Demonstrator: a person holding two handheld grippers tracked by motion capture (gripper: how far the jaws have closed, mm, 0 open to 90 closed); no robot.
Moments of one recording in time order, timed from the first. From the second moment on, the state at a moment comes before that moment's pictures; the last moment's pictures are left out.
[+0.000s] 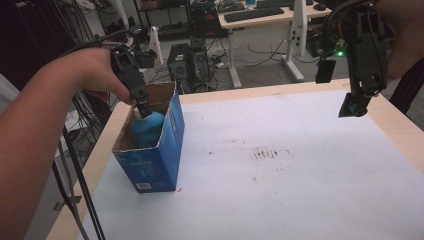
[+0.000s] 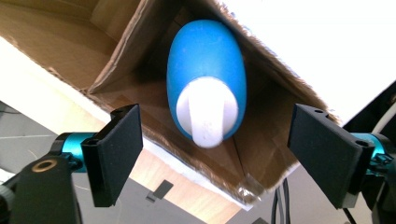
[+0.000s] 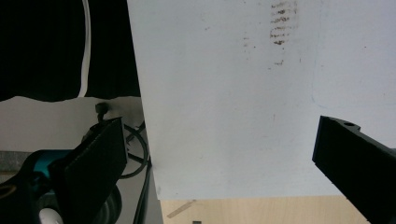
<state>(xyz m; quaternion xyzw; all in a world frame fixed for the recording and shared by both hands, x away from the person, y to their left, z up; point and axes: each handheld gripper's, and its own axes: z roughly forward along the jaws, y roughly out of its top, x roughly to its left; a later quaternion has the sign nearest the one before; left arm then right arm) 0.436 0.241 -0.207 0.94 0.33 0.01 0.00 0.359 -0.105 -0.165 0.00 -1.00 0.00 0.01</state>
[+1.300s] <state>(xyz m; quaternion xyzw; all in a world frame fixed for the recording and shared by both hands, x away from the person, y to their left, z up) 0.395 0.121 -0.211 1.00 0.09 -0.02 0.00 0.364 -0.120 -0.171 -0.02 -1.00 -0.01 0.02</state>
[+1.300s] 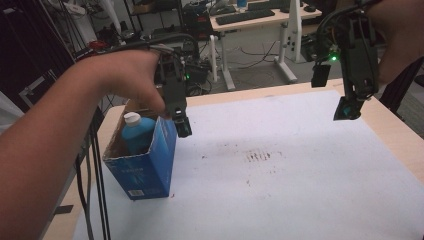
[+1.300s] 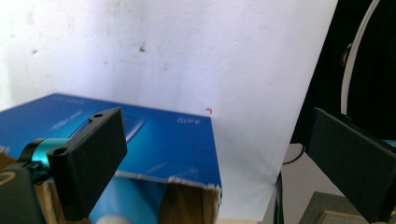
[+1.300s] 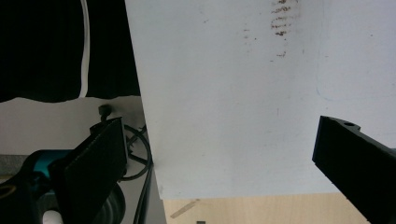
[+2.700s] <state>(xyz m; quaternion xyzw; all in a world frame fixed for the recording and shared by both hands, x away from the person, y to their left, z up) 0.409 0.098 -0.267 1.00 0.06 -0.03 0.01 0.376 -0.122 -0.173 -0.01 -1.00 -0.01 0.02</state>
